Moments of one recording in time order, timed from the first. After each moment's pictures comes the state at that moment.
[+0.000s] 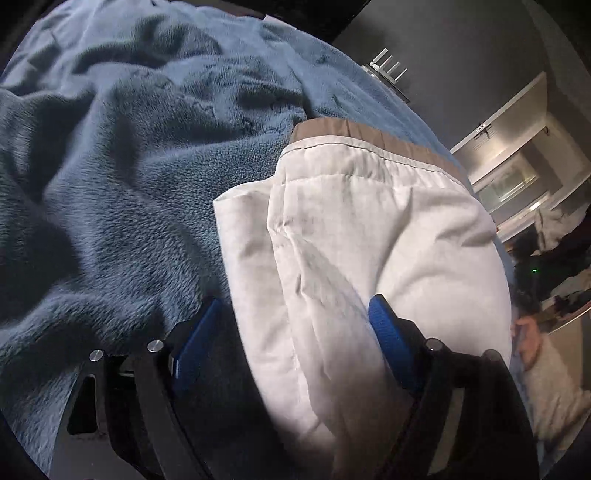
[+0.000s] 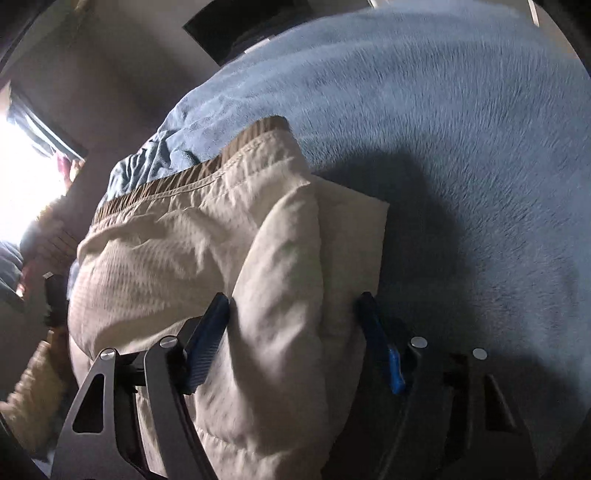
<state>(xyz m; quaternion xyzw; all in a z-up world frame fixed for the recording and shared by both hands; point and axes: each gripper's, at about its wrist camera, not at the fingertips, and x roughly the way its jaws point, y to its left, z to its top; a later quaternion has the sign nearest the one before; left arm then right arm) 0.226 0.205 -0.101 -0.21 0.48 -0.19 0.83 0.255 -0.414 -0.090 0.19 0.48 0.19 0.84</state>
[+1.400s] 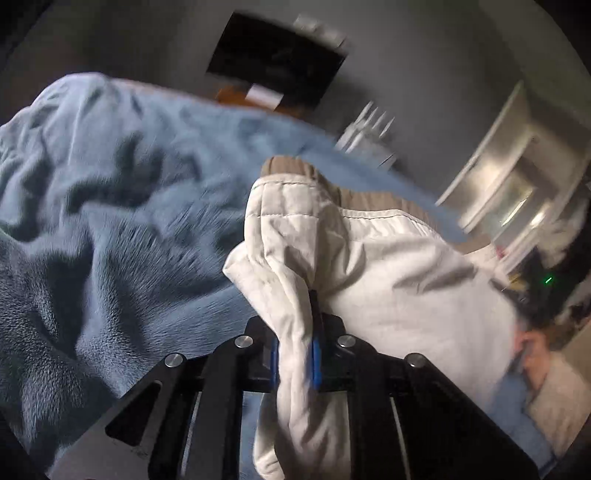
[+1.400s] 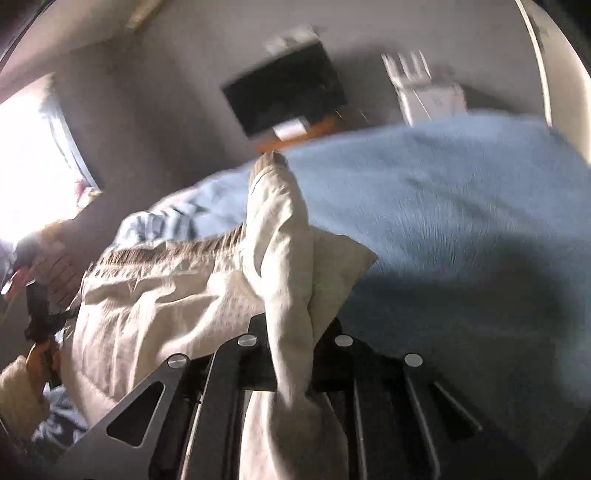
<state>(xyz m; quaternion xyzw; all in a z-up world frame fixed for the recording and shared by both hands) 0.285 0.195 -0.039 -0.16 0.39 -0.15 0.90 0.302 -0.354 -0.025 0.13 0.33 0.16 0.92</state>
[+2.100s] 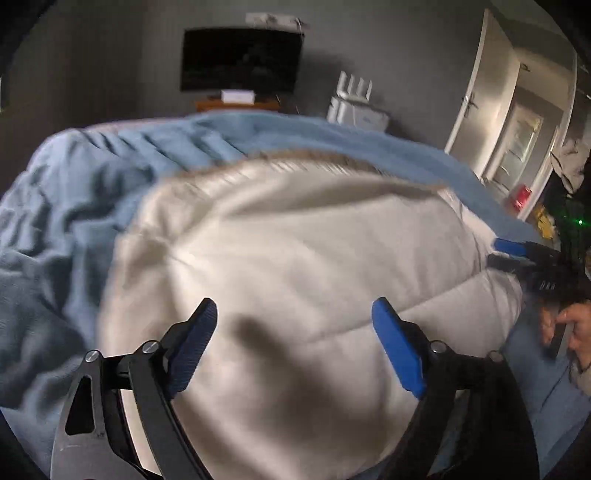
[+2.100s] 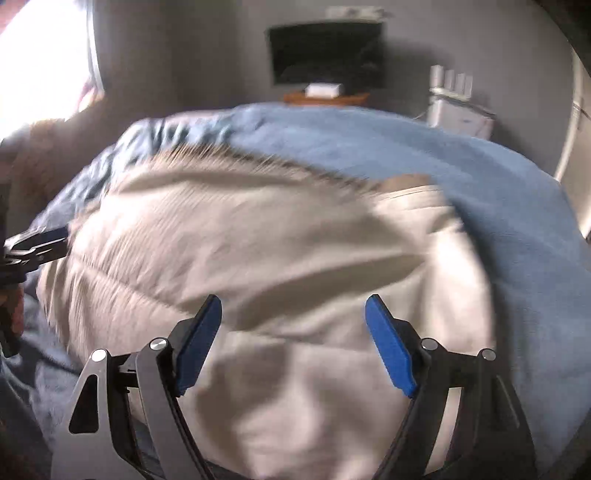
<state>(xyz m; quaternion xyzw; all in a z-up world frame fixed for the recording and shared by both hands) 0.213 0.074 -0.012 -0.04 0.38 -0.14 0.91 0.229 -0.209 -0.015 -0.06 0.38 0.16 0.91</state>
